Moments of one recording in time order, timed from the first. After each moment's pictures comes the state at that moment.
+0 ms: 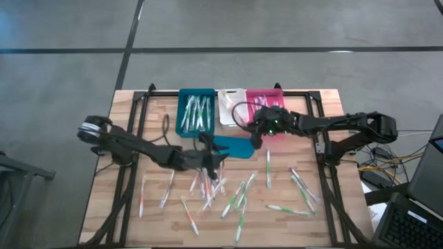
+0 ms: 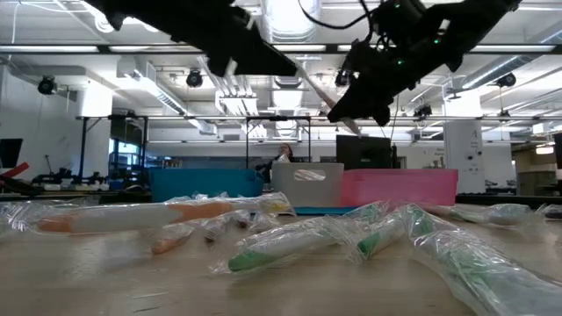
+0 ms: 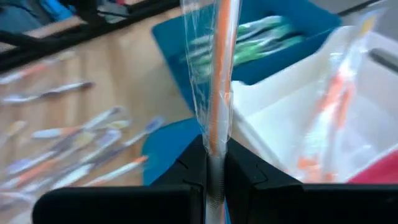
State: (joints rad) left arm -0.23 1.52 0.87 0.37 -0.57 0.46; right arm -0.26 1.34 0.72 0.11 -0.02 0.24
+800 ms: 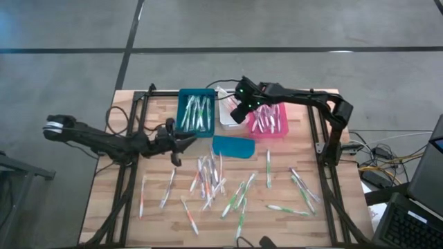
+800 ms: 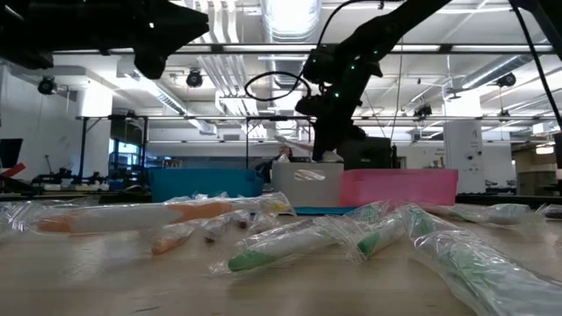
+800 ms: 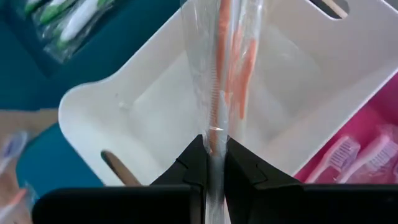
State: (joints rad) left arm -0.13 0.95 0.27 0.94 -0.36 -0.10; right arm -0.50 1.86 1.42 -0.61 -0.03 0.26
